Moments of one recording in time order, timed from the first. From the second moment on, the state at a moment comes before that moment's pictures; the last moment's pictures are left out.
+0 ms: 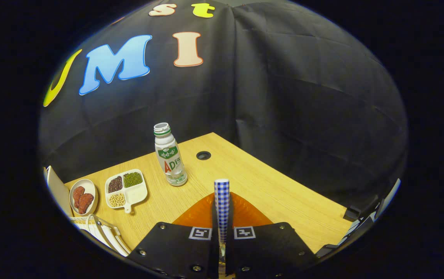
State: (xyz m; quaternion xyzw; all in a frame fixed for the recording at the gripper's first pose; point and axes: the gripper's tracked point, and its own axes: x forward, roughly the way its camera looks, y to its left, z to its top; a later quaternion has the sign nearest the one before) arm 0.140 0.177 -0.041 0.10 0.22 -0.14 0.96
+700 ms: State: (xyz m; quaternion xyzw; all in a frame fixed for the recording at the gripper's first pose) arm 0.005 0.278 0.075 0.06 0.13 -0.06 0.99
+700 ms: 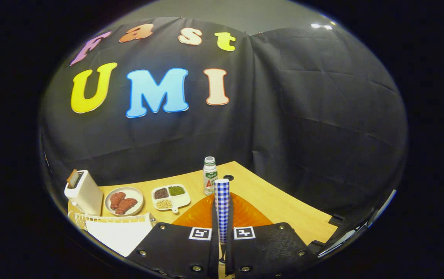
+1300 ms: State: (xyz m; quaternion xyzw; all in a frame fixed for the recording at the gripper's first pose) arm -0.106 0.398 0.039 0.01 0.16 0.07 0.99
